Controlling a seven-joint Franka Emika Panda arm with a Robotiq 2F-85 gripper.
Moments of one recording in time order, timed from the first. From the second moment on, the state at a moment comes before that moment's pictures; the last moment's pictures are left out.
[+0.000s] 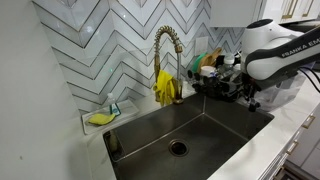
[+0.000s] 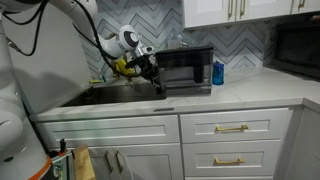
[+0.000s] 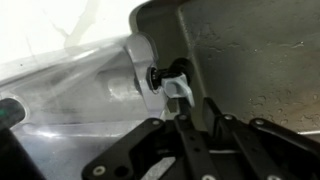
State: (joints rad) arm 0.22 0.13 0.21 -2.04 -0.48 2.31 0.20
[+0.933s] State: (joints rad) arm 0.22 0.13 0.21 -2.04 -0.43 2.31 0.18
